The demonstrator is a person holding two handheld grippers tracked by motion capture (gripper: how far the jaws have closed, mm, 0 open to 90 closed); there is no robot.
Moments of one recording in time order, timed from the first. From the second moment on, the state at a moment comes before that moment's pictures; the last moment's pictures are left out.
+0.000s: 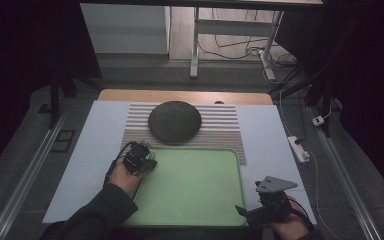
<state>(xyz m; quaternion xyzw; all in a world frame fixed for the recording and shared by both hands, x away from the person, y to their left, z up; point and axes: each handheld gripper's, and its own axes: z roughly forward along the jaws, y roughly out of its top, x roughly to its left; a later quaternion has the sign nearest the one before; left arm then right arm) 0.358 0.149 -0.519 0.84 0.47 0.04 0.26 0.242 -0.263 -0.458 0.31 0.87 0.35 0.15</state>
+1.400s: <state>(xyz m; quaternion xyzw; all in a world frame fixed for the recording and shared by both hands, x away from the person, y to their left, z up) 0.346 0.190 -0.484 0.82 0.44 0.07 0.35 0.243 -0.264 -0.458 0.31 0.87 0.36 0.14</state>
